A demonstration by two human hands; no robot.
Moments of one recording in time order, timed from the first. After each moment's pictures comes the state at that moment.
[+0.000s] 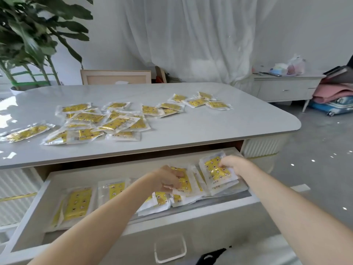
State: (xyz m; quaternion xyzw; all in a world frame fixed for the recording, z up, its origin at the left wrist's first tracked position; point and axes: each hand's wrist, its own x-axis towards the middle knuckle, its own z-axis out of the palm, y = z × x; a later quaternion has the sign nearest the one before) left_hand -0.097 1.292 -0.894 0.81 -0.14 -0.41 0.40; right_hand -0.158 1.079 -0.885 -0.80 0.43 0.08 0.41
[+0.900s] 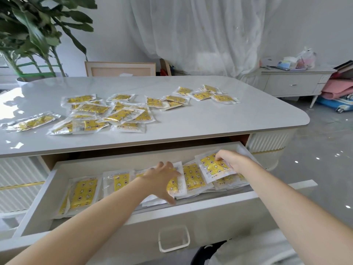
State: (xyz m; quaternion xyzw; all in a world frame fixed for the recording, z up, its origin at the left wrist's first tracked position) left_hand -0.096 1.324 -0.919 0.88 -0.46 -0.12 -0.07; right_hand -0.162 1.097 -0.888 -0.76 0.39 0.06 0.51
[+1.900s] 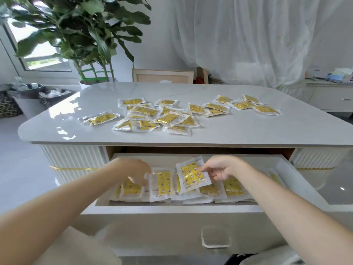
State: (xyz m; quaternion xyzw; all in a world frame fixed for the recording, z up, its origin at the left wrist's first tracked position) left_hand -0.066 1.471 -0.858 0.91 -0.29 -0.24 -0.18; right_hand -0.104 1.216 -0.883 -0.73 0.25 0.27 0.58
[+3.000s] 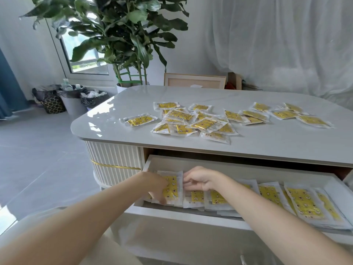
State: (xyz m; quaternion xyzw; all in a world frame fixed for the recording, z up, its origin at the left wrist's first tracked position) left_hand -0.064 1.526 -0.888 0.91 -0.25 -0.28 -0.19; right_hand -0.055 1.365 -0.914 -0.74 0.16 0.28 0.60
